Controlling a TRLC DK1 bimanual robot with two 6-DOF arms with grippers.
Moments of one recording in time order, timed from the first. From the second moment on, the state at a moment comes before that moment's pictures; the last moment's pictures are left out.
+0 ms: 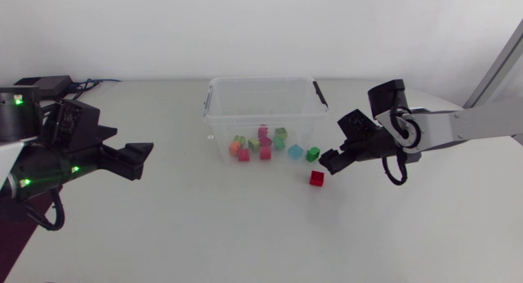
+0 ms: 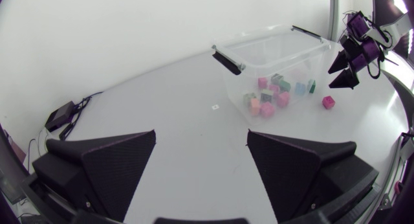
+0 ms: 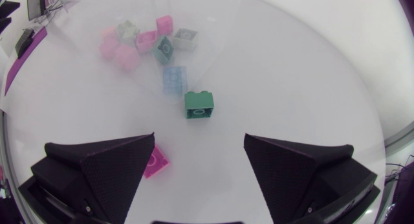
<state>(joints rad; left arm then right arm) -0.16 0.96 0.59 -0.16 0.03 0.25 0.17 1.77 0.92 -0.08 -0.20 -0.35</state>
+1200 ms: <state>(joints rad) -0.07 0.74 0.41 -0.11 -0.02 0.26 0.18 1.93 0.92 0.12 -0.25 -0.44</state>
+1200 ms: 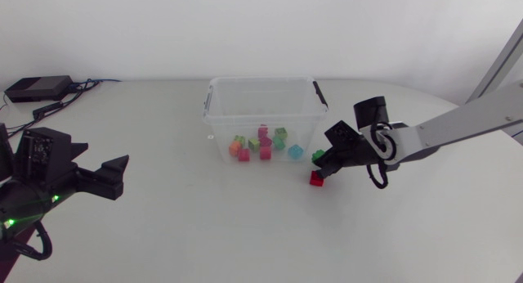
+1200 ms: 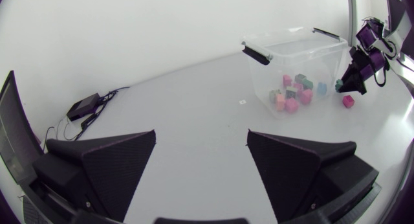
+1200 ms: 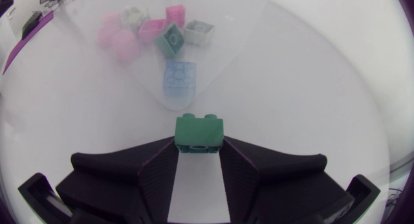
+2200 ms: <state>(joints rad) 0.03 0.37 0.21 -0.03 -0.04 0.23 0.35 1.58 1.20 -0.21 -0.19 -0.29</state>
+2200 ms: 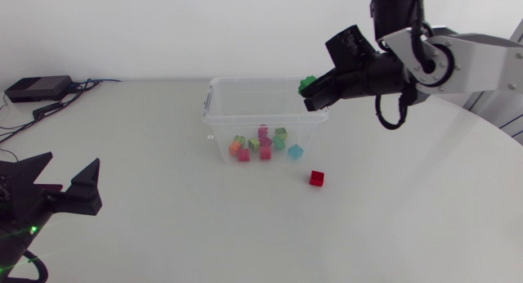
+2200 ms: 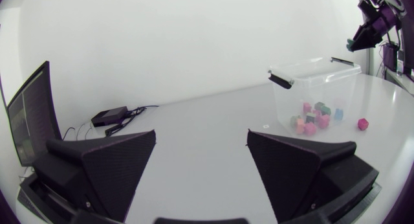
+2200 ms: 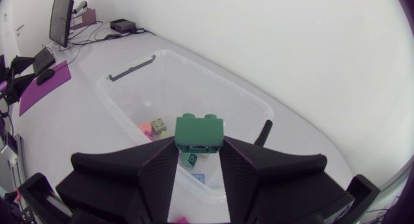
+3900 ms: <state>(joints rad) 0.02 0.06 0.04 0.02 -0.04 0.08 0.21 1.84 0.95 -0.28 -0.33 -0.77</state>
